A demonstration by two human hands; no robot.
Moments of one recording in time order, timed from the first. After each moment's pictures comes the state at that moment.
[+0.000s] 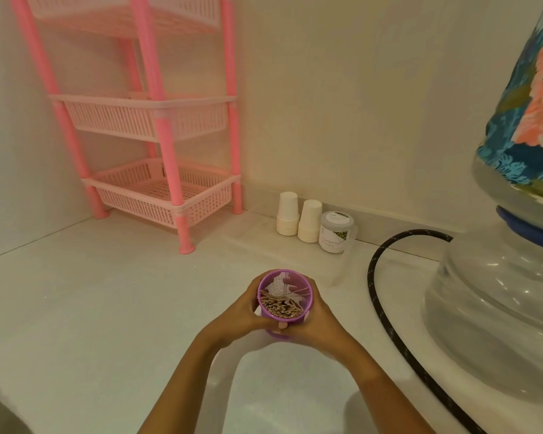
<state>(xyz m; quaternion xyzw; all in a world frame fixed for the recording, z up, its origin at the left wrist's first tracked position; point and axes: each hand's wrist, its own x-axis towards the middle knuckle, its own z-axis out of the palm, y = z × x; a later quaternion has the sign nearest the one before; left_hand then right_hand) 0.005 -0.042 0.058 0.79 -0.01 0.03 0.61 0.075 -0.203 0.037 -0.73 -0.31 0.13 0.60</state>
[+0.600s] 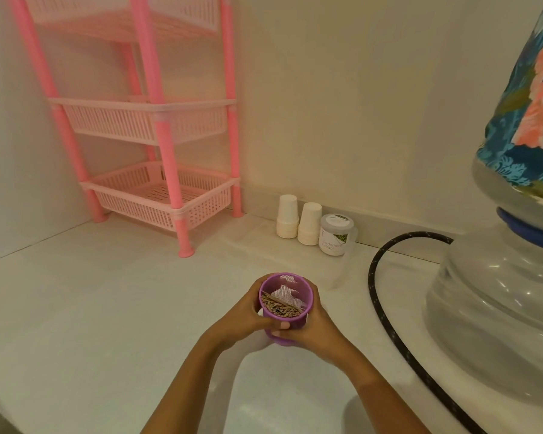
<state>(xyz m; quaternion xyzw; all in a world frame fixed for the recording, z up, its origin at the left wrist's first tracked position) 0.012 -0.041 0.052 0.79 0.00 0.04 0.61 0.075 -0.198 0.027 -0.73 -0.29 0.14 0.61</state>
